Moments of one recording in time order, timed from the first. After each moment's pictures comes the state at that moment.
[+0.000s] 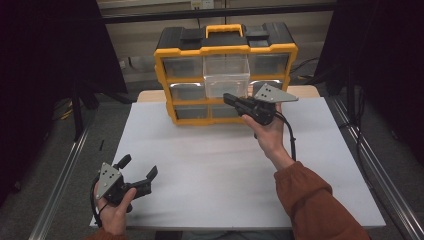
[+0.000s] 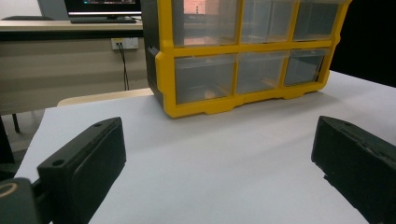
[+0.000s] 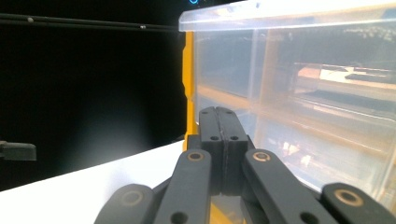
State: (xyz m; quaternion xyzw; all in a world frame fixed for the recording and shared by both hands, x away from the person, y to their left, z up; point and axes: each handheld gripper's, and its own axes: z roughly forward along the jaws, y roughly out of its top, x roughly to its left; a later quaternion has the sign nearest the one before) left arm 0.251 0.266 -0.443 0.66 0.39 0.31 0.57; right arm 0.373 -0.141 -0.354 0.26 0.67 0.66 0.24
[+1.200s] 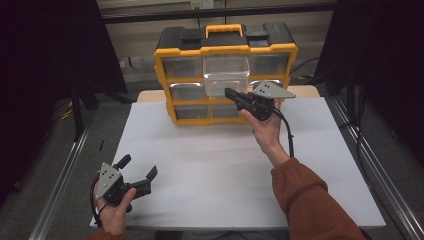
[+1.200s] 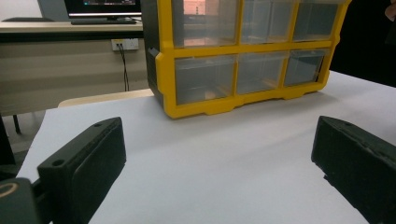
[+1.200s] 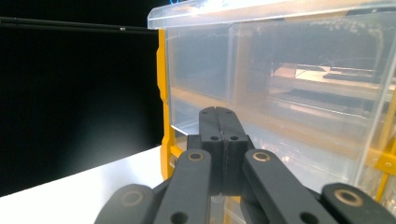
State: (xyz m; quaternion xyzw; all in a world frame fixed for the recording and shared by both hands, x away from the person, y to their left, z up) left arm 0.250 0.266 -0.443 0.66 0.39 0.32 0.56; right arm 0.388 -0.140 -0.356 0.28 0.65 0.65 0.27
